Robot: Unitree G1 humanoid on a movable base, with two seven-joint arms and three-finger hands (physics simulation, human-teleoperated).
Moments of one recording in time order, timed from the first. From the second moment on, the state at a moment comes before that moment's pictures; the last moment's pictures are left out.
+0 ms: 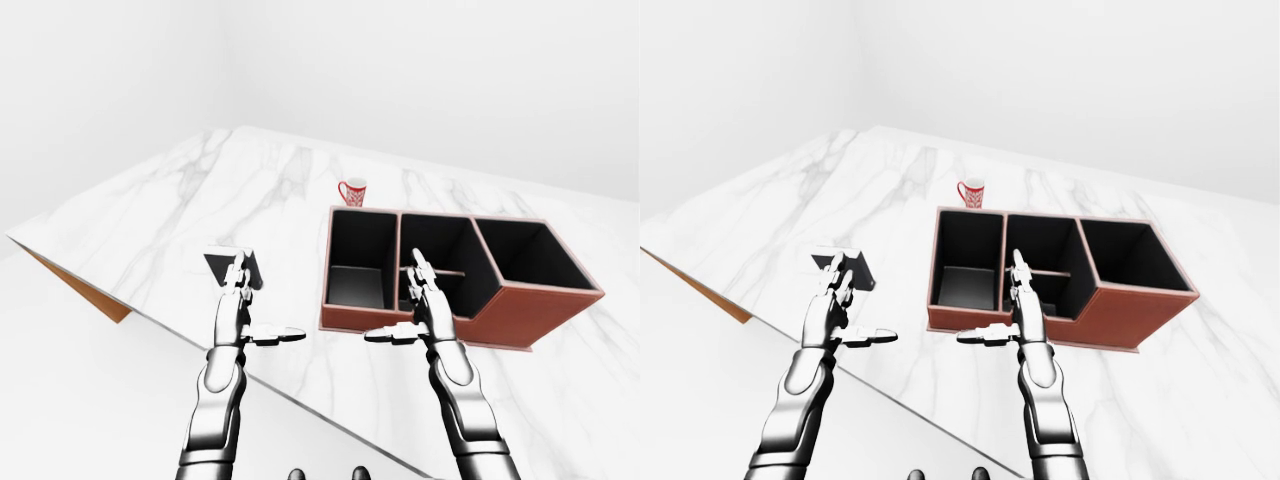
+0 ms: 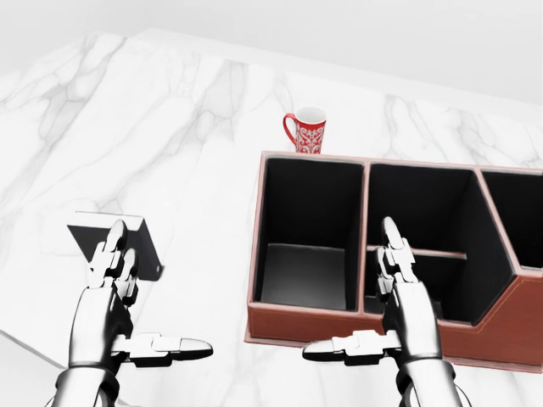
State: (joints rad) left arm -0.01 0.02 0.04 0.03 -0.01 -0.01 -0.03; right arm 0.00 -0.02 -0.03 0.03 -0.03 0.00 0.04
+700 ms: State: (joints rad) left arm 0.01 0.02 0.03 0.01 -0.01 -0.03 -0.04; right arm 0.00 -0.02 -0.03 0.03 -0.02 0.00 0.04
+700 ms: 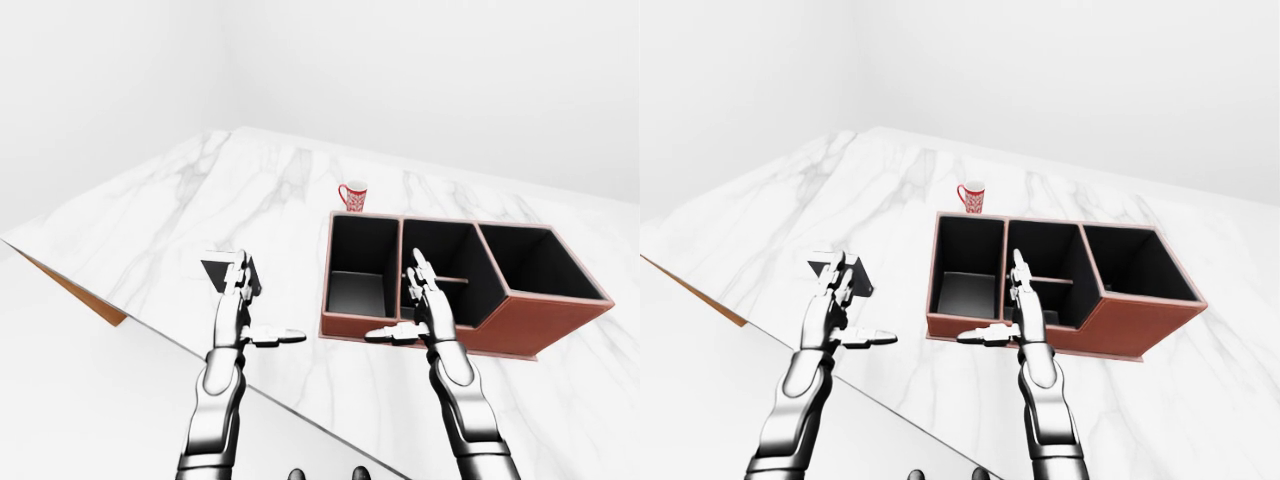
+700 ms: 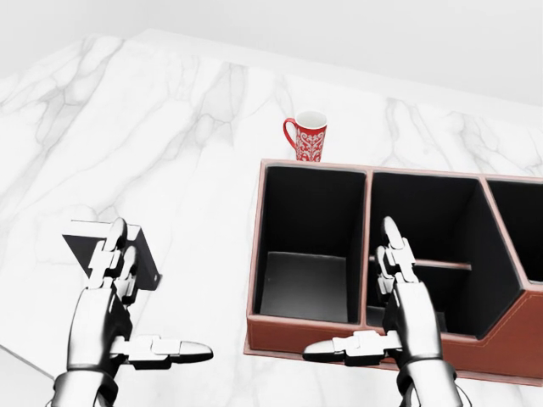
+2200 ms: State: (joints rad) left arm -0.35 0.14 0.01 -0.03 1.44 0.09 -0.32; right arm 0.00 -0.02 -0.04 0.05 -0.02 -0.01 0.05
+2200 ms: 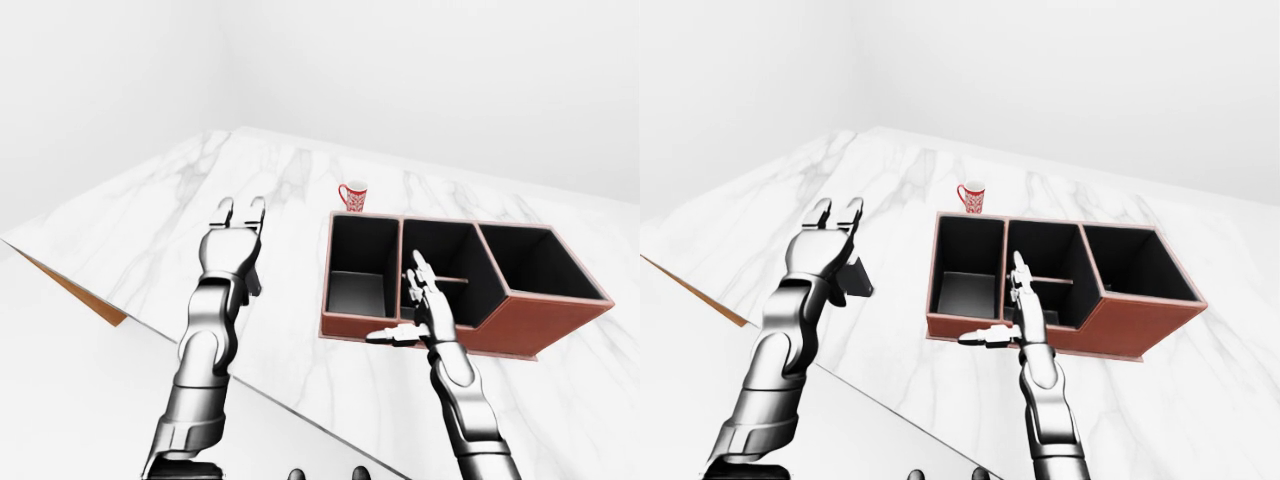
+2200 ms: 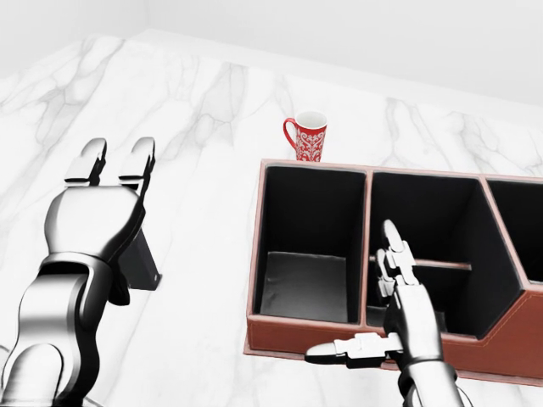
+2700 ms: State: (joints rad) left arm -1.14 0.24 -0.04 1.01 1.30 0.09 -0.06; right arm 0.00 -0.02 -0.04 0.07 -0.01 -0.03 0.06
